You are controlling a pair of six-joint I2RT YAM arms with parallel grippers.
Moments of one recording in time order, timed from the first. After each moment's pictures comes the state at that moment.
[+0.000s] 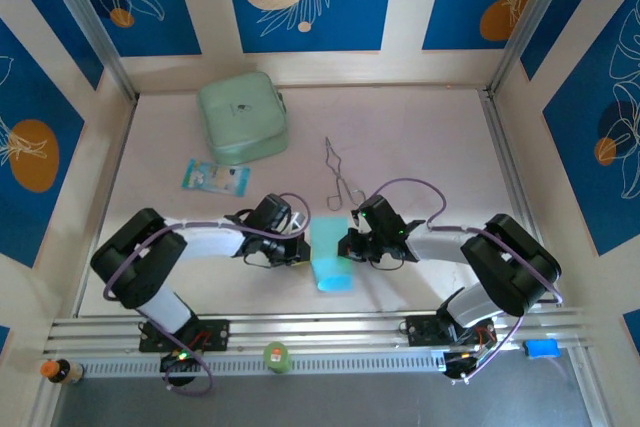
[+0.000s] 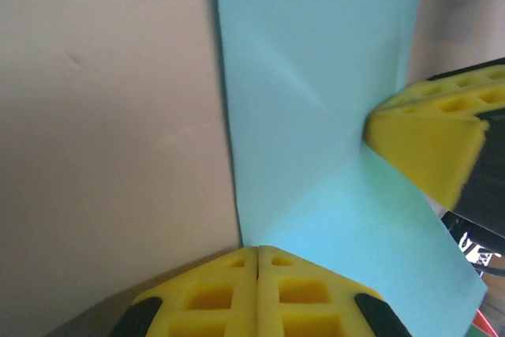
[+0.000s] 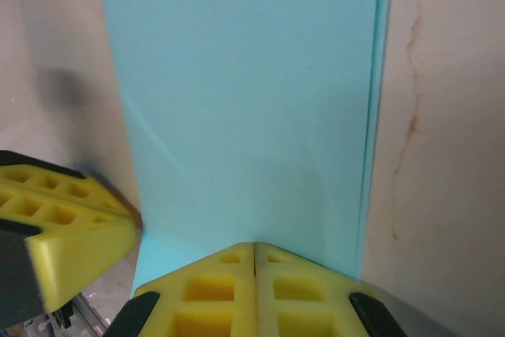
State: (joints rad) left arm -0.75 1.57 0.63 -0.08 0.54 -0.83; right arm 0.67 1.47 0.48 0.01 -0.42 0.86
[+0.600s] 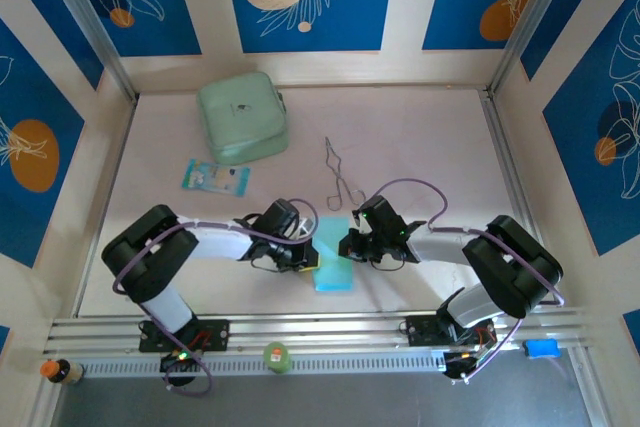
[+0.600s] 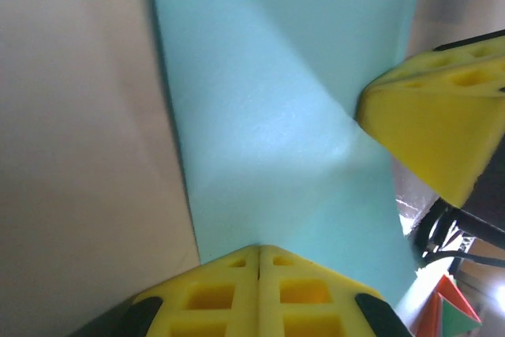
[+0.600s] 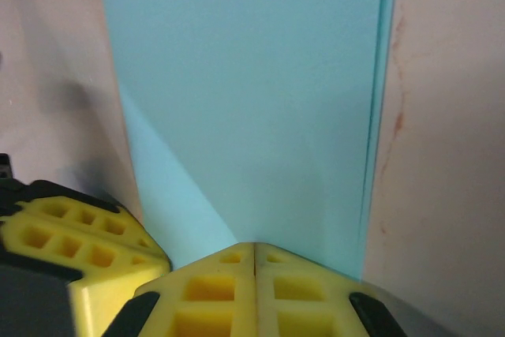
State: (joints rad) left arm -0.81 1.65 0.62 0.03 0.58 -0.90; right arm 0.67 1.46 0.47 0.01 -0.41 0.86
